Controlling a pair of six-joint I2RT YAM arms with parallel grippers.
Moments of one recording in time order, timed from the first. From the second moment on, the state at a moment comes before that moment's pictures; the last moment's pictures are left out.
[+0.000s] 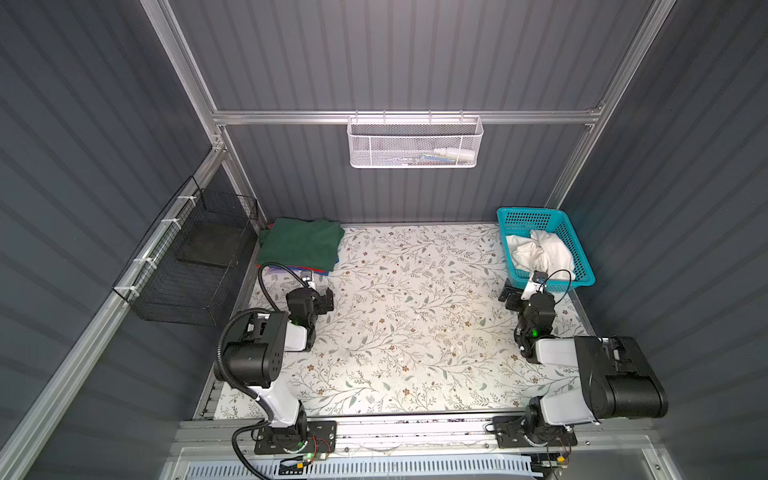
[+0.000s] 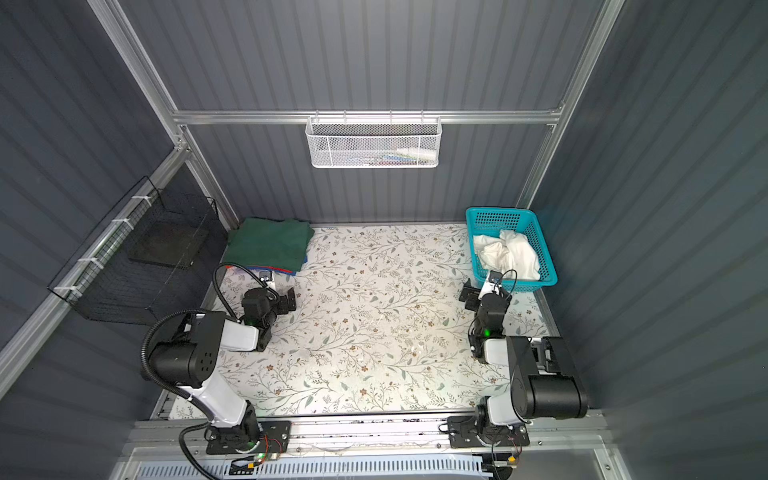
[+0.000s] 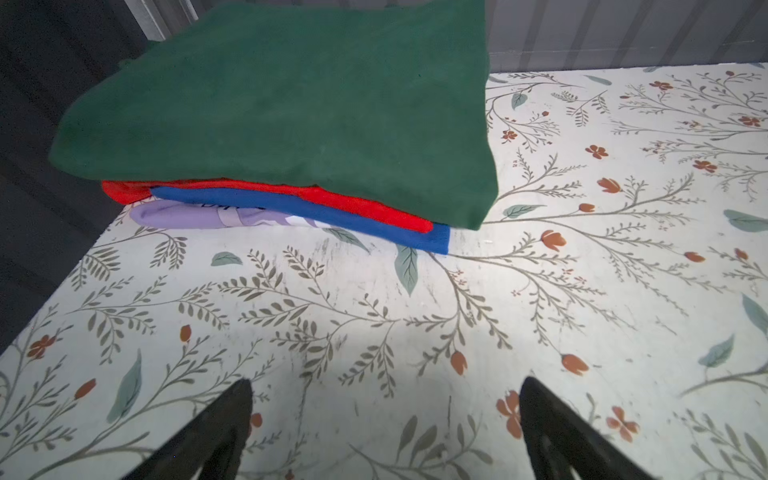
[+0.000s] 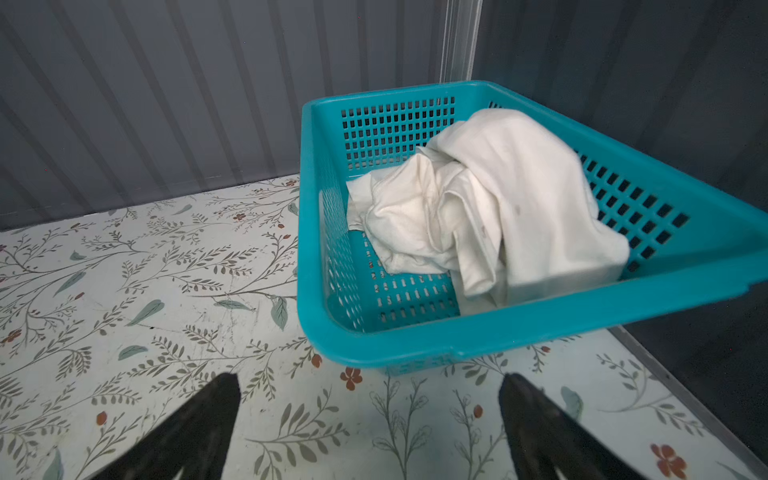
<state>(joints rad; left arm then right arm) -0.07 1.71 0.47 0.82 -0.11 0.02 -0.02 1.46 0.30 0.95 0.21 0.09</state>
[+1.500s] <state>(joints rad) -0.11 1.43 0.47 0.60 -0.11 0.00 0.10 1.29 0.28 0.85 0.32 0.00</state>
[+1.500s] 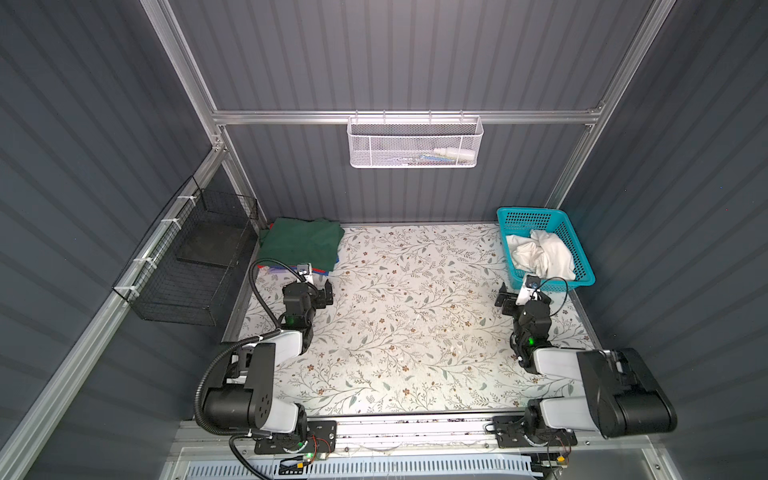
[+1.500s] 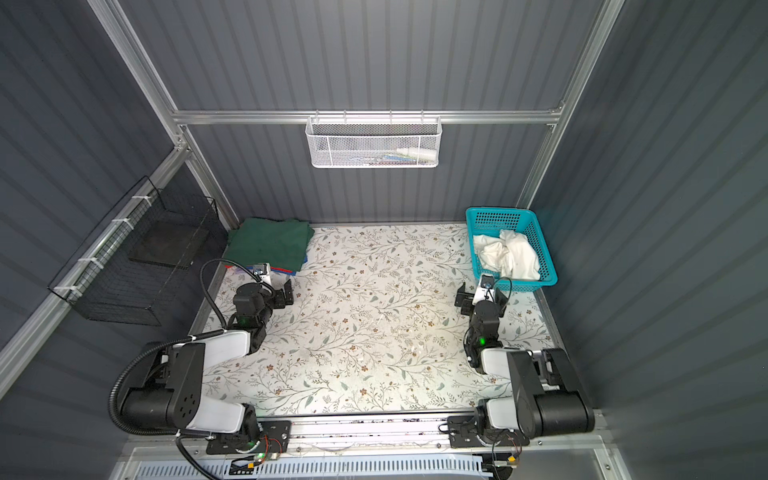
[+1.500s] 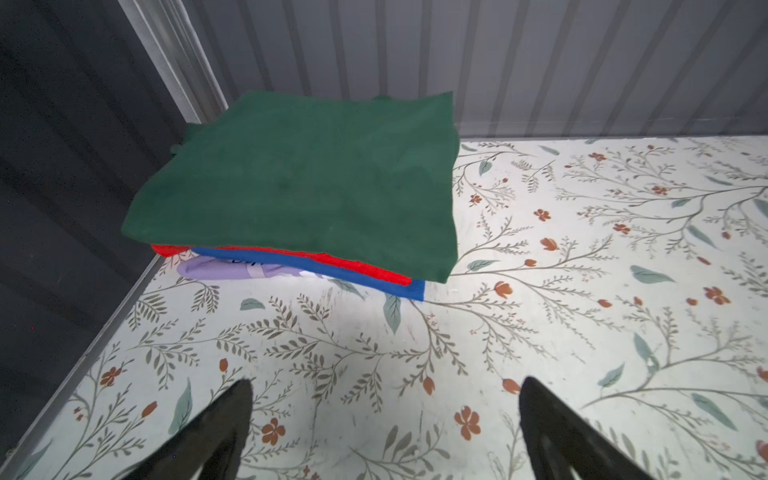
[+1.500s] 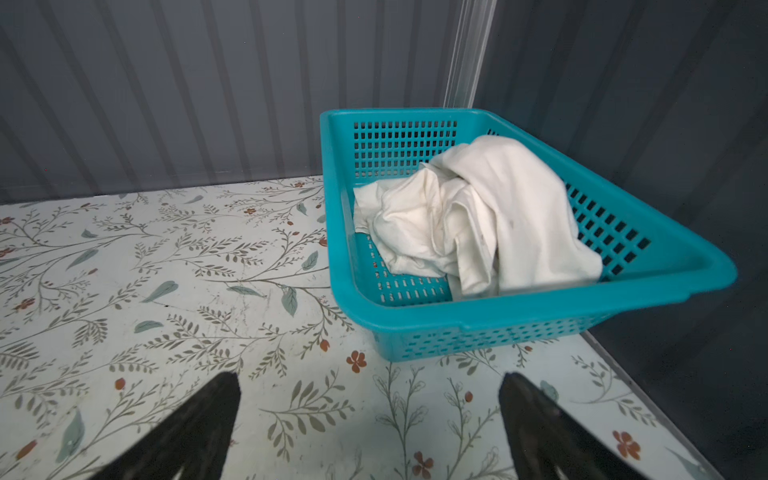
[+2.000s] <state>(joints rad) -0.23 1.26 0.74 0.09 -0.04 -0.11 -0.04 1.28 1.12 -0.30 0.32 0.44</state>
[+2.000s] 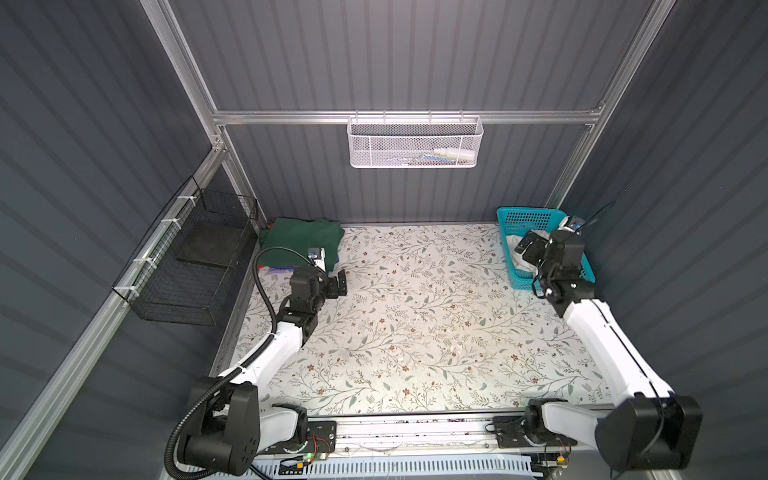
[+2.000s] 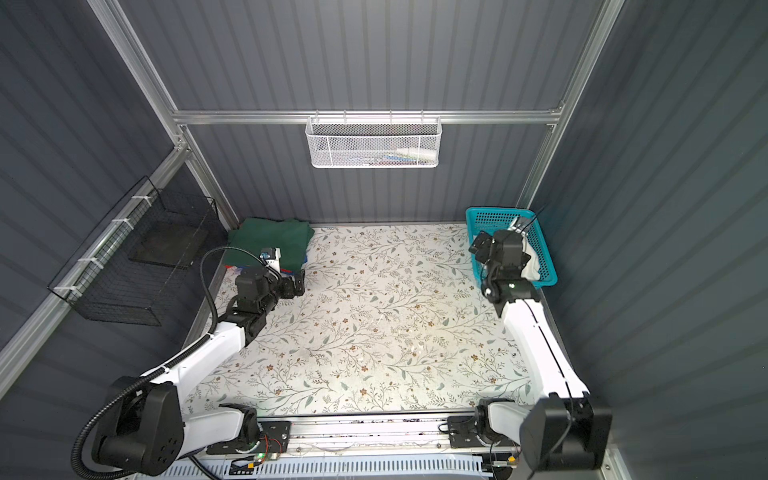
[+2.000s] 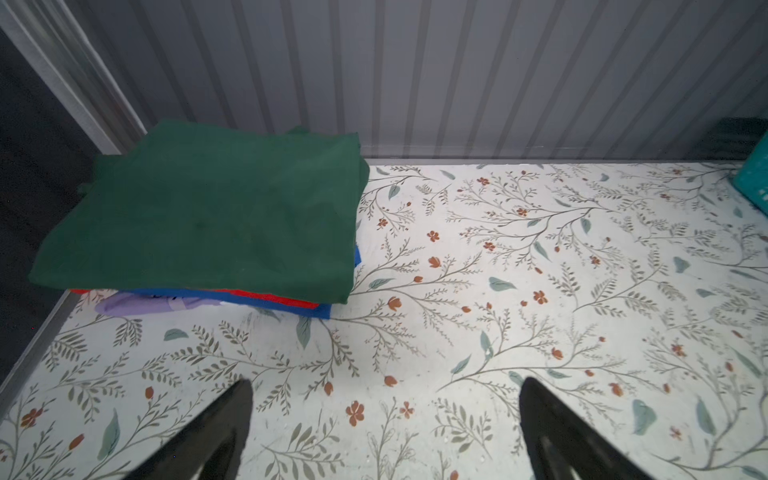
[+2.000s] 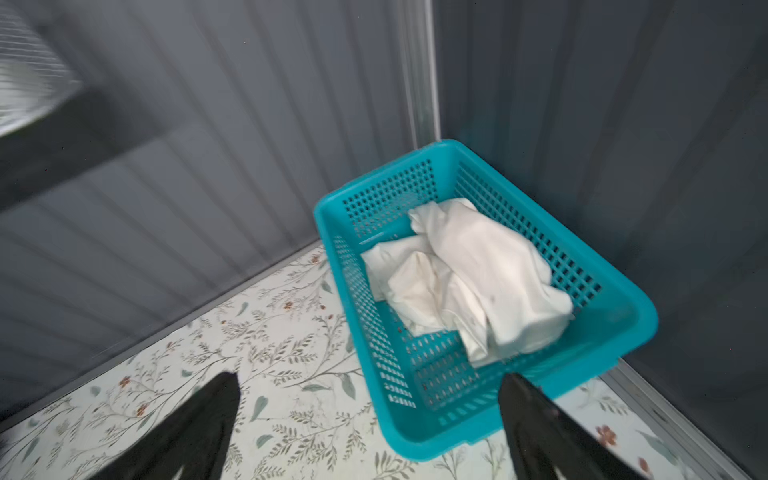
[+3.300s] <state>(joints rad) -0.23 1.31 0.83 -0.13 0.23 -0.28 -0.13 1.94 1.64 -0.64 0.34 0.42</state>
